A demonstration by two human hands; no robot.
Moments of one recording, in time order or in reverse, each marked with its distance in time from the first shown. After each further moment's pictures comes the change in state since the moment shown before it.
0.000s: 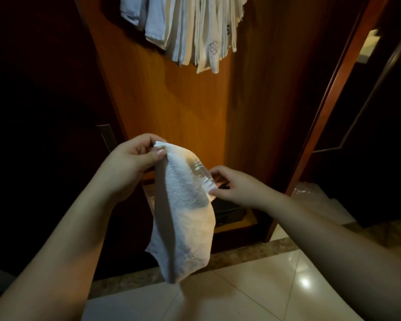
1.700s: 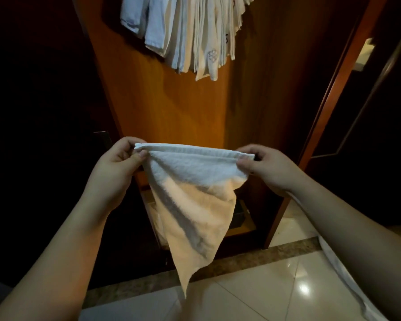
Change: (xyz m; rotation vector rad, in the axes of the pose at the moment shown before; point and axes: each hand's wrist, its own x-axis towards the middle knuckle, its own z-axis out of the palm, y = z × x) left_hand 0.007 -0.018 -0.015 -0.031 0.210 0.097; right_hand -0.019 -0.006 -0.063 0.349 0.298 0.086
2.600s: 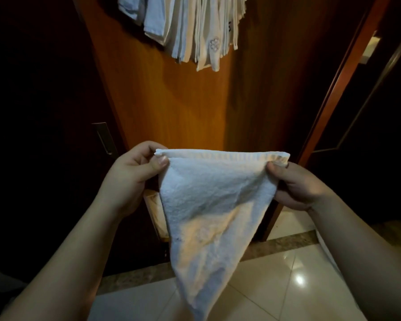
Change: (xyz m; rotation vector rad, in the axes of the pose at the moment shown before) left_hand -0.021 0.006 0.022 -0.196 -0.142 -0.129; right_hand -0.024 0.038 -0.008 0.866 -0.257 0.171
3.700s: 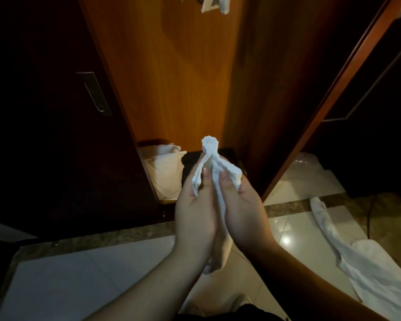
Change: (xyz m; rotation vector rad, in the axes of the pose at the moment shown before) left_hand -0.077 -0.075 0.110 -0.003 0.337 -0.244; right_hand -0.031 0.099 0.123 -0.491 0.498 -0.073
